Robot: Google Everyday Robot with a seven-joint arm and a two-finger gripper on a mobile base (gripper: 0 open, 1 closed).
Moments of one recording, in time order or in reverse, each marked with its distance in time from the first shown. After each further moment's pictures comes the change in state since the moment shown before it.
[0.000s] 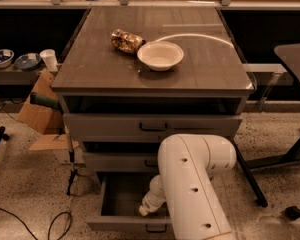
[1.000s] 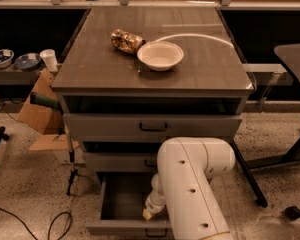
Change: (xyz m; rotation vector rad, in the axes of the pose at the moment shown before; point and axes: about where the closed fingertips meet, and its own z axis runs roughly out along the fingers) arm 0.027 -0.001 0.003 -0.077 0.141 0.000
